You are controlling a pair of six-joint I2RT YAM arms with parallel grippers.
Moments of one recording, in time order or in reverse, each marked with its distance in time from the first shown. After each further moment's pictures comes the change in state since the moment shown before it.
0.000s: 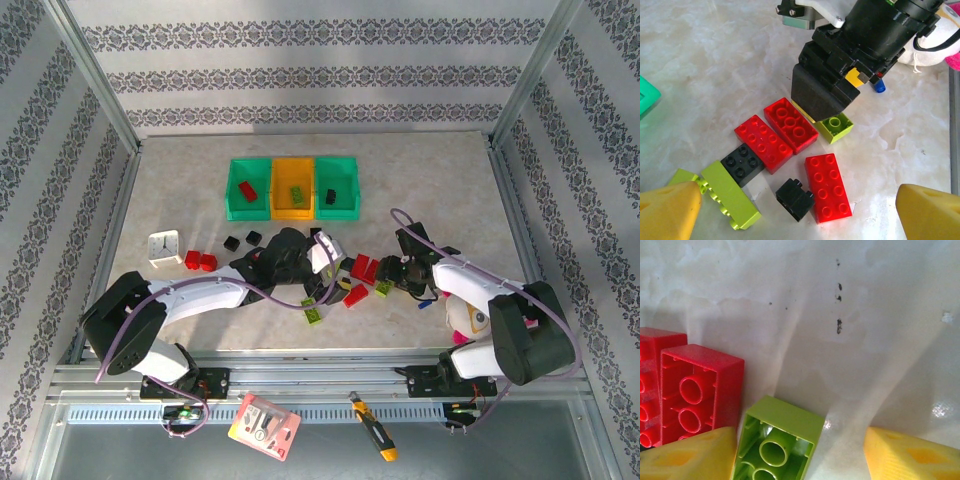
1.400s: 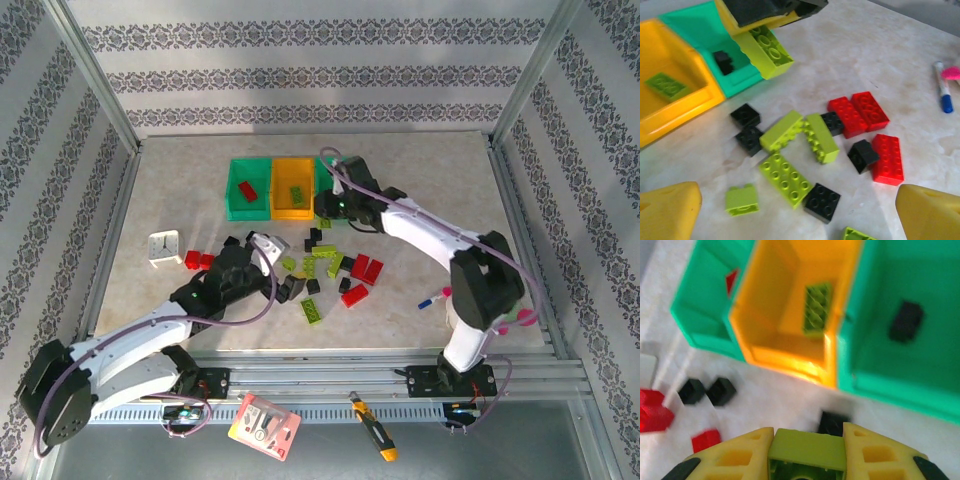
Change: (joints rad) left arm 0.123 -0.520 -0.287 -0.111 -0.254 -0.177; right arm 0.231 0.410 0.732 0.139 -0.038 -0.222
